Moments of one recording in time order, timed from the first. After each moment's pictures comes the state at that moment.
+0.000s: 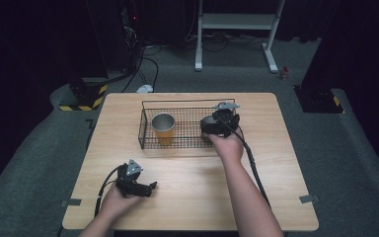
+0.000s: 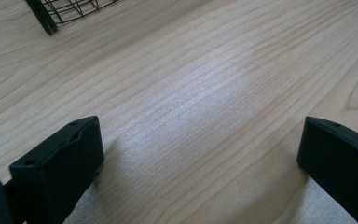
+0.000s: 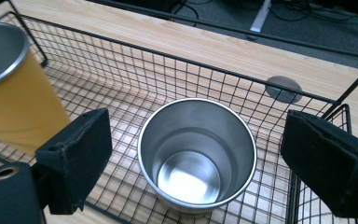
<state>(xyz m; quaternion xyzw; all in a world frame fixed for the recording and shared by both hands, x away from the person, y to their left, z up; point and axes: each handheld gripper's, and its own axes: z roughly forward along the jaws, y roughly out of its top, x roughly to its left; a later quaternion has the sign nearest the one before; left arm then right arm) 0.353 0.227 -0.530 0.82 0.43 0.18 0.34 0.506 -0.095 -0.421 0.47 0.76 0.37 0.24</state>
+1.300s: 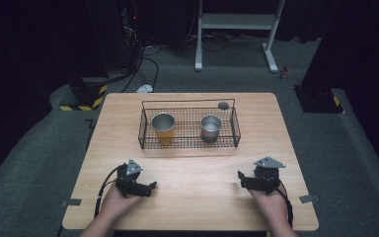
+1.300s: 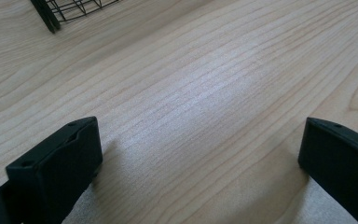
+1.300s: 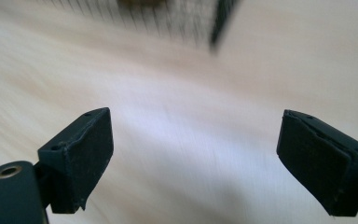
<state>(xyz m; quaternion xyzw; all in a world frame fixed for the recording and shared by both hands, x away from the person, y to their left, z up) 0.354 0.229 -0.530 0.82 0.43 0.19 0.33 0.367 -0.225 -0.507 0.49 0.78 0.33 0.22</state>
